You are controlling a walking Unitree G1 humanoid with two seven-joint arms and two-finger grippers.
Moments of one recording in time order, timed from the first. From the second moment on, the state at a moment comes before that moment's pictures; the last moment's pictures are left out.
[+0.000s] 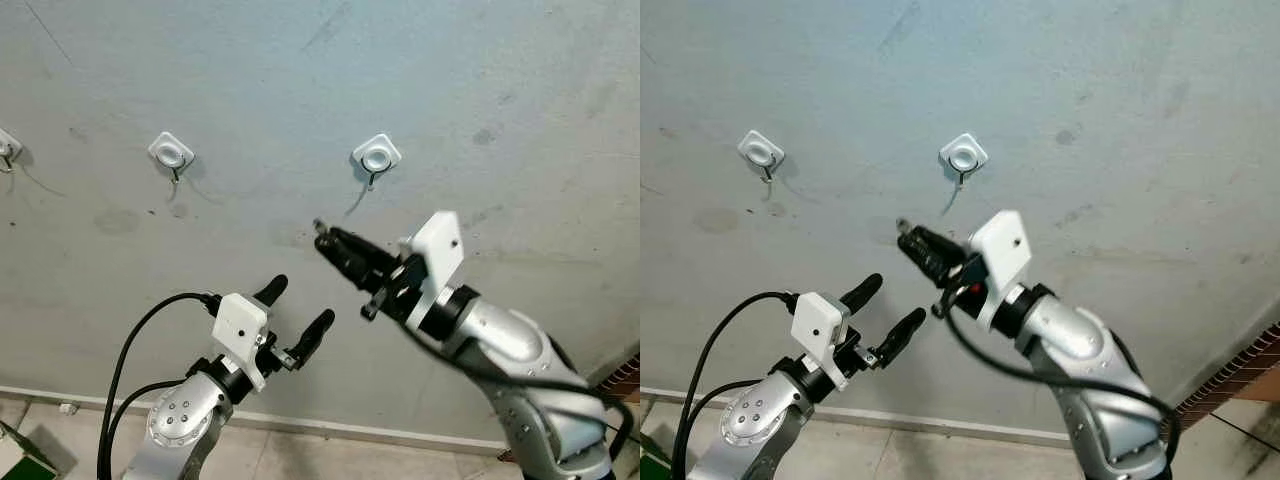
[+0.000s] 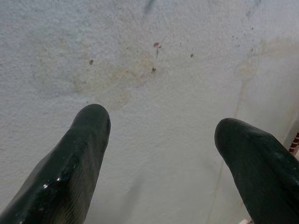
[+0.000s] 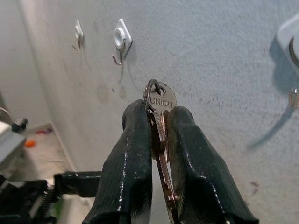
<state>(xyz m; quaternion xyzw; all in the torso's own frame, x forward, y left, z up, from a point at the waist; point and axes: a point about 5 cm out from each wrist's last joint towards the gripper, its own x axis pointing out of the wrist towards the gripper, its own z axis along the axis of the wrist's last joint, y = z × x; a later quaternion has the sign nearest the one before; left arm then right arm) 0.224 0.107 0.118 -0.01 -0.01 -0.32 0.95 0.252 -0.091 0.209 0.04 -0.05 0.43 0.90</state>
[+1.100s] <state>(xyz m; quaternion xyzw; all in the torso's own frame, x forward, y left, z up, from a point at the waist) 0.219 0.097 0.159 -0.05 -0.07 -0.34 0.94 0.274 -0.119 0.199 0.12 0.02 0.43 0.90</state>
